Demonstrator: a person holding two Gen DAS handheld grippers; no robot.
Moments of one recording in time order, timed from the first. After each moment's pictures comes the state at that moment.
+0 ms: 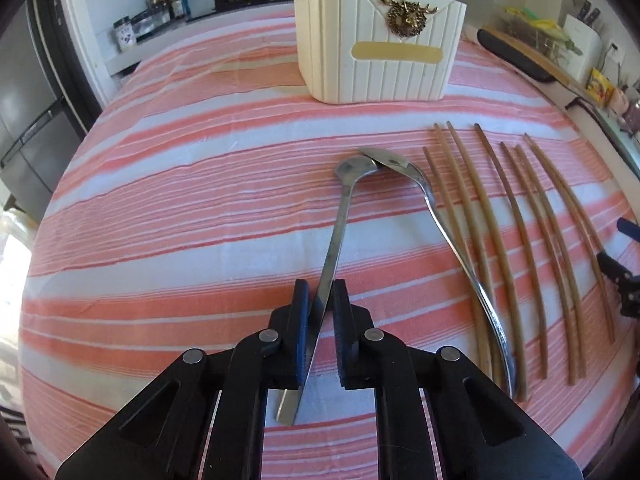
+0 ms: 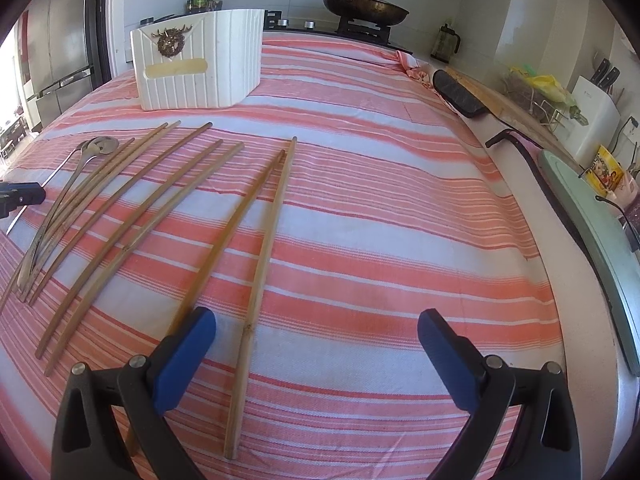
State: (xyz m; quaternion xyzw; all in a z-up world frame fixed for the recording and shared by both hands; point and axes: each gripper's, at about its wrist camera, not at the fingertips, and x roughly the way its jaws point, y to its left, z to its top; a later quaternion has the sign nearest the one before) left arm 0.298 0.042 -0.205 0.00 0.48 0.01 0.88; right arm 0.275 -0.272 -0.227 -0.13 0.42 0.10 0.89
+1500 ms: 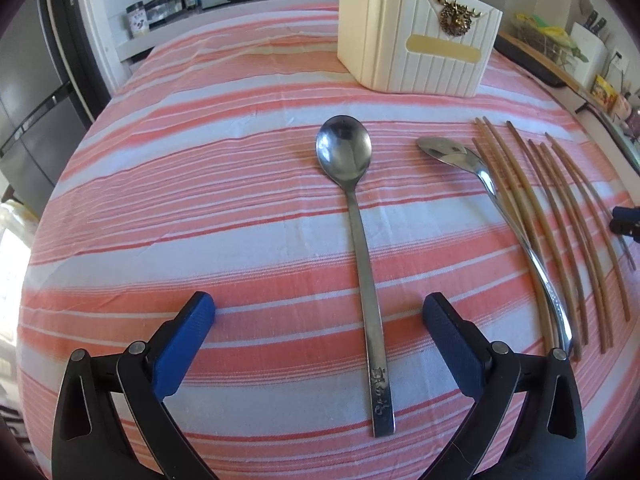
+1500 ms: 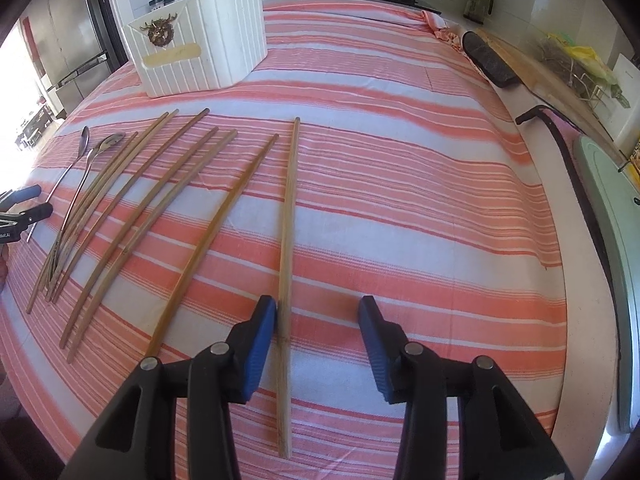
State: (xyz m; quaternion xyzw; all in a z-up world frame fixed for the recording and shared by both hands) left arm 0.293 0.096 -0.221 -0.01 0.48 0.00 0.88; right arm 0.316 -0.295 -0.217 -0.11 0.51 0.17 0.84
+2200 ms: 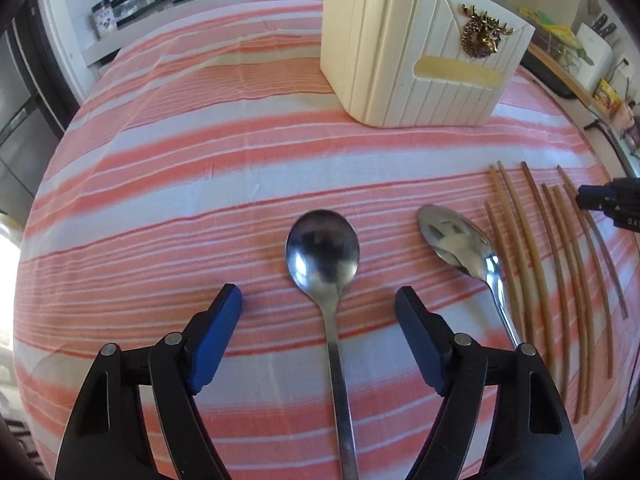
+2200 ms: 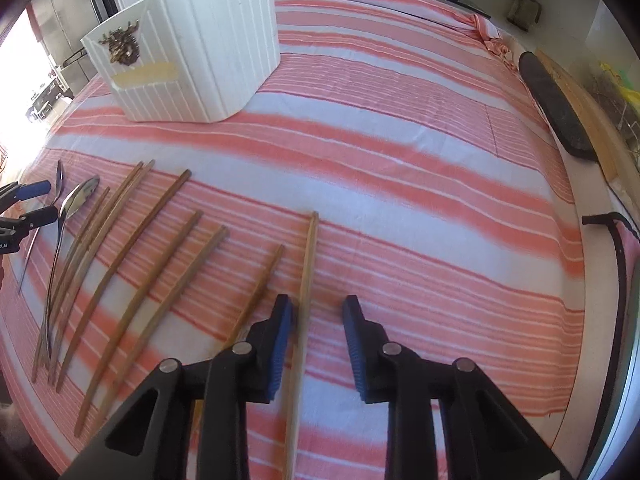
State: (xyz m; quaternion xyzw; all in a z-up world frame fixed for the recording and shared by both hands) left arm 0.369 0.086 -0.214 -0.01 0.51 -0.02 0.86; right arm 0.425 -0.241 -0.214 -0.14 0.54 0.19 0.81
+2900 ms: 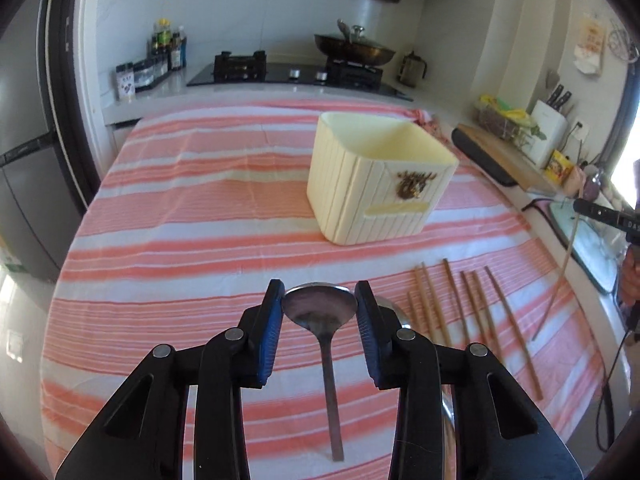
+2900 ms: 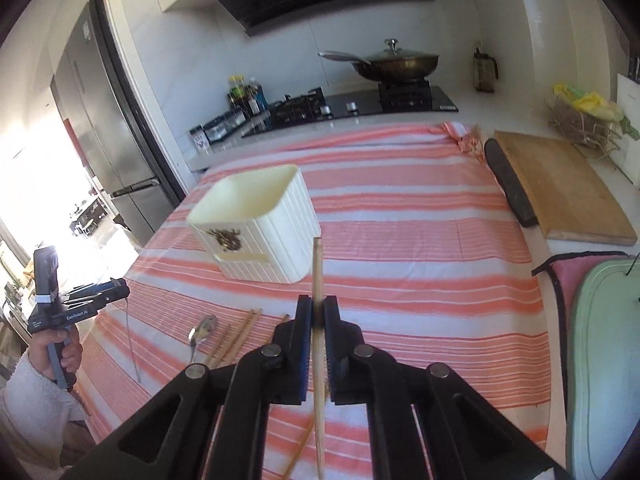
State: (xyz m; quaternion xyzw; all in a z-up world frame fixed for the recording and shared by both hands) left arm 0.305 0.110 -0.102 -0.06 0.37 -0.06 0.92; right arm 0.356 -0.288 -0.071 0.03 0.36 0.25 0.90
